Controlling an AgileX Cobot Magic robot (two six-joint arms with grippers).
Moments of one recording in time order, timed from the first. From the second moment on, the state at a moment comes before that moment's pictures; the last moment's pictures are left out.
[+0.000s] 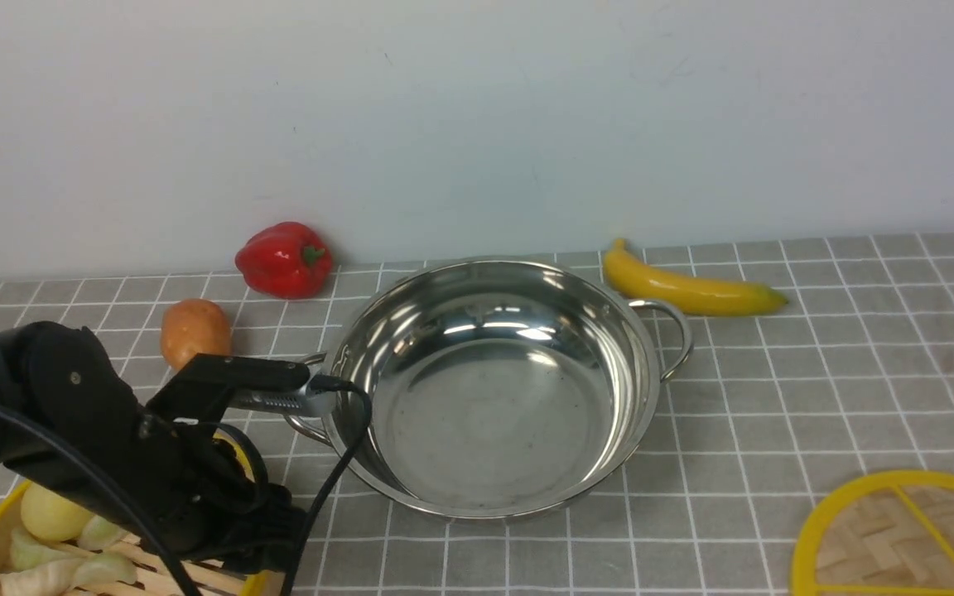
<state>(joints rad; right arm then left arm) 0.05 0.01 0.01 -0.14 0.34 0.28 -0.16 1.51 -0.77 -0.30 0.72 0.31</state>
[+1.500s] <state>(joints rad) 0.05 0.01 0.01 -0.14 0.34 0.28 -0.16 1.62 -0.77 -0.28 0.70 0.26</state>
